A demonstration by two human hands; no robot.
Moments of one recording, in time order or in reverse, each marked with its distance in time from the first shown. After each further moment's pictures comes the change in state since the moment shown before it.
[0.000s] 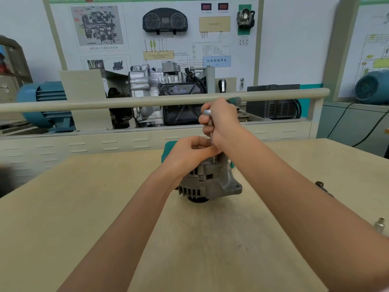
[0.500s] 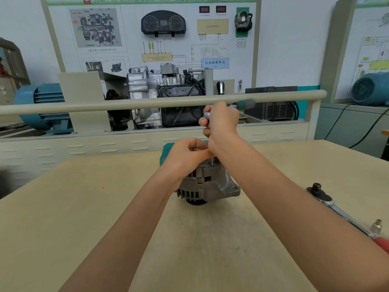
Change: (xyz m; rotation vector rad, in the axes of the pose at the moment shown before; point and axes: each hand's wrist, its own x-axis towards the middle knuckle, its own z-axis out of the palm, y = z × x) left_hand 0.000 0.000 0.003 -0.009 0.053 0.002; right_hand 0.000 0.007 0.001 0.074 0.122 -0.119
